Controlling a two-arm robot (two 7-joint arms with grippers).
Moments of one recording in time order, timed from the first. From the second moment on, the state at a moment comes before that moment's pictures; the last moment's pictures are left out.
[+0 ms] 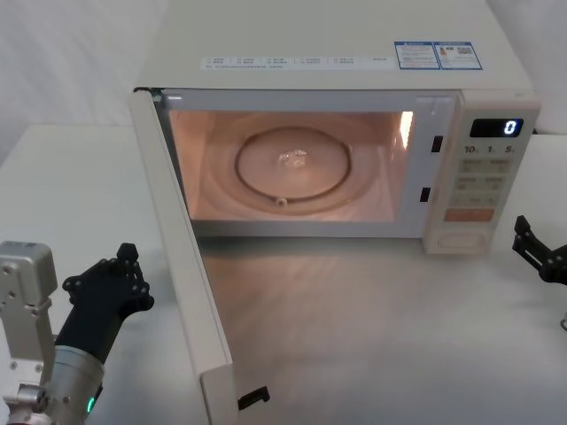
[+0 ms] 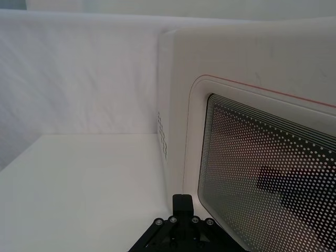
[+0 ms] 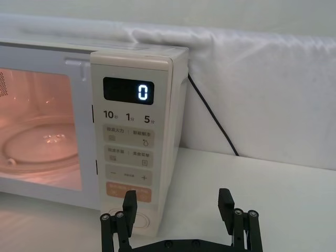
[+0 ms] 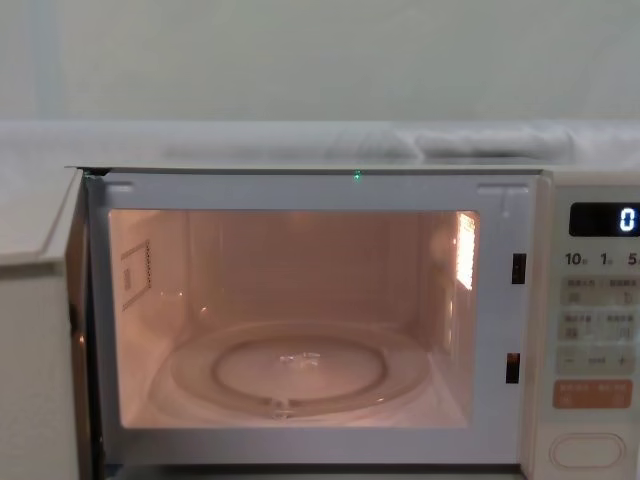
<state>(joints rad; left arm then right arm) 0.27 0.24 0.04 -1.85 -0.25 -0.02 -0.02 -0.18 0.18 0.00 -1.87 0.11 0.09 0.15</state>
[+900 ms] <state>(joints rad) 0.27 0.24 0.04 -1.85 -0.25 -0.02 -0.02 -0.18 0.18 0.00 -1.87 0.11 0.09 0.15</state>
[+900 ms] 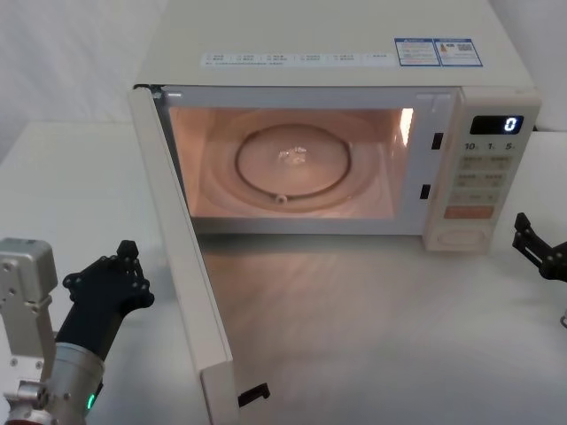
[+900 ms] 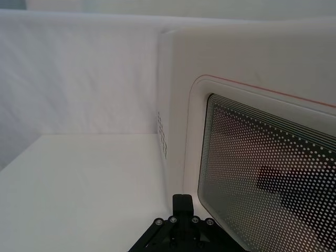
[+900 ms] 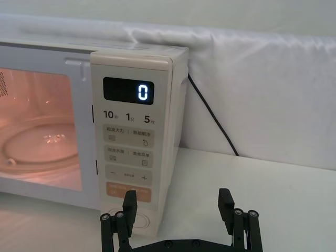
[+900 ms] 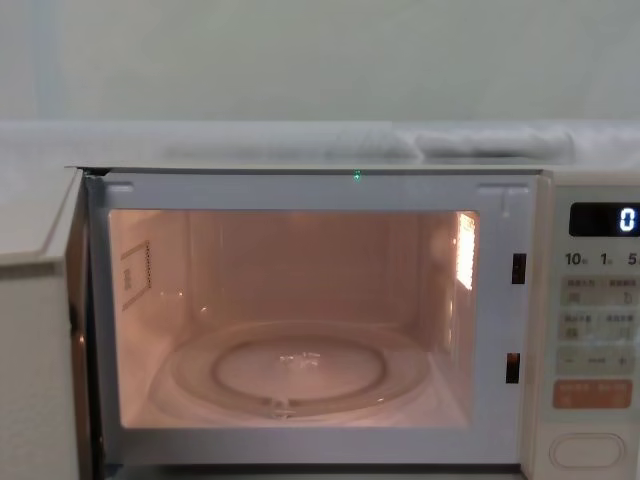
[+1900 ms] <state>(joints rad) 0.41 0.29 -0.12 -2.12 -0.29 0.05 -0.18 -0.18 0.18 0.00 -1.87 0.11 0.09 0.15</state>
